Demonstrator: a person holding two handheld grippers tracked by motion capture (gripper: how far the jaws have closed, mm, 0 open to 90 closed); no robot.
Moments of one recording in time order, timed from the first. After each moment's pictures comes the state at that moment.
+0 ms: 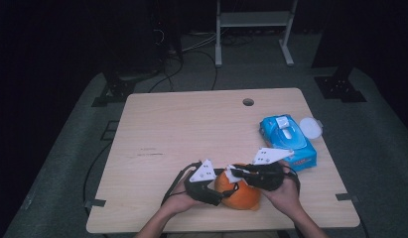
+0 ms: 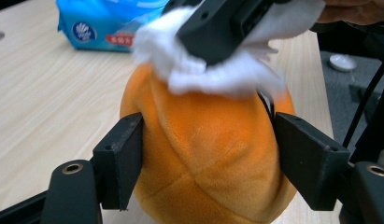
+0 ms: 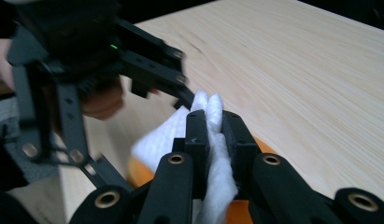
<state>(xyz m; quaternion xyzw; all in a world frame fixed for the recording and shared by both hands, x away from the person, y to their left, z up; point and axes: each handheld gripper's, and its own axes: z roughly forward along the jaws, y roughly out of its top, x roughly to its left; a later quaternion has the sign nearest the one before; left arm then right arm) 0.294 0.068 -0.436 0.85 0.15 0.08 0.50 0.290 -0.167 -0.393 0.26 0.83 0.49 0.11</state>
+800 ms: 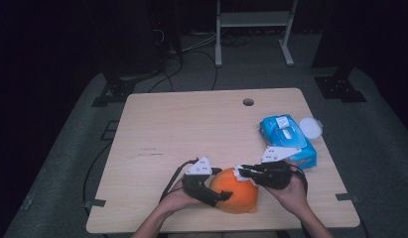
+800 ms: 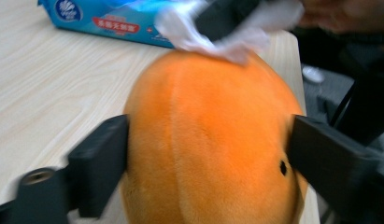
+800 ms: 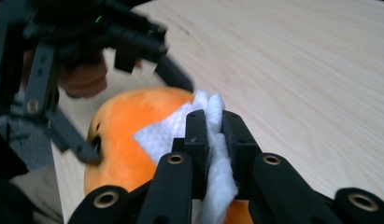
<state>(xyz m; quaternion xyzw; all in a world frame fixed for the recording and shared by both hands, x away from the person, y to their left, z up) 0.305 0.074 -0.437 0.84 0.18 0.00 0.51 0.295 -0.185 -0.401 0.28 0.83 0.47 0.09</state>
